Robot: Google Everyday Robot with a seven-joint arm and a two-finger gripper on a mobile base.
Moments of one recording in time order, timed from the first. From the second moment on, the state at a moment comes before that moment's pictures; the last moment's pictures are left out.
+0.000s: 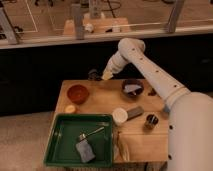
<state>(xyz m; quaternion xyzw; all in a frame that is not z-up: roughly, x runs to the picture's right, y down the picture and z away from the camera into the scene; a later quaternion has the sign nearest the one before) 0.009 -0.083 0.835 -0.24 -0.22 0.17 0.93</state>
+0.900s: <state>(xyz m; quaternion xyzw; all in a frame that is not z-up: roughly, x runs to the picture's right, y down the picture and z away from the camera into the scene) -0.048 -0.036 0.818 -0.27 -0.26 0.11 0.92</state>
